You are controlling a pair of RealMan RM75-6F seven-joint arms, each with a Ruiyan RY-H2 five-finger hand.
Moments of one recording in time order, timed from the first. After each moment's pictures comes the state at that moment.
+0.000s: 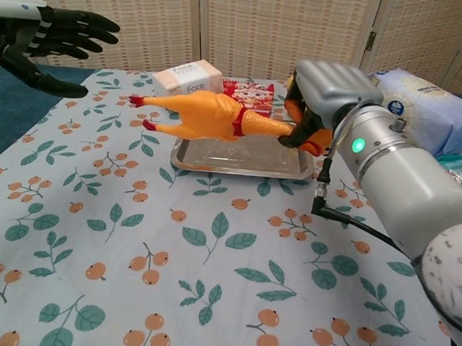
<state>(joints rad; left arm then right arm) -0.65 -1.09 -0.20 -1.76 1.32 0.88 -0.45 0.78 -1.93 0.38 -1.44 -0.94 1.33 -0.83</state>
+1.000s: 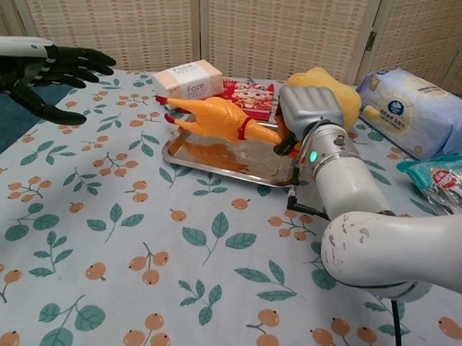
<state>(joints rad) -0.67 -1.18 -0.16 -1.59 1.36 0.84 -0.56 0.98 -2.19 0.45 -0.70 -0.97 1.09 -0.60</state>
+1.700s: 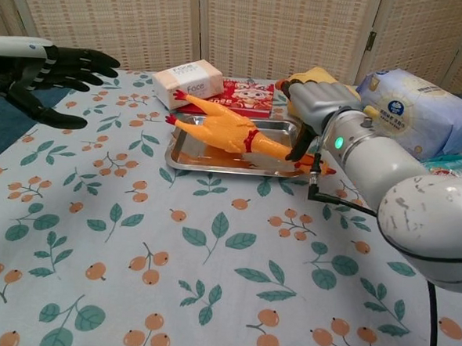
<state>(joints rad) -0.66 -1.15 -0.15 -1.68 1.37 0.86 -0.54 0.88 -1.94 0.43 -1.15 -0.84 1.07 -0.83</state>
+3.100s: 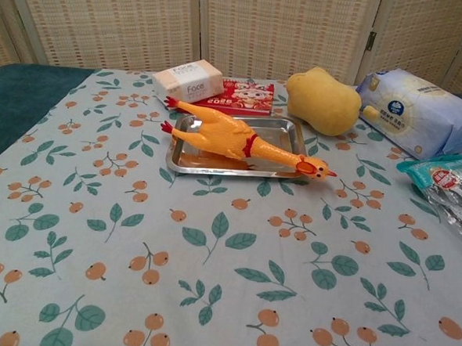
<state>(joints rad) -0.02 -1.15 0.08 -1.48 1.59 1.75 -0.06 0.01 -1.12 -0.15 -1.71 -1.52 1.75 -0.23</state>
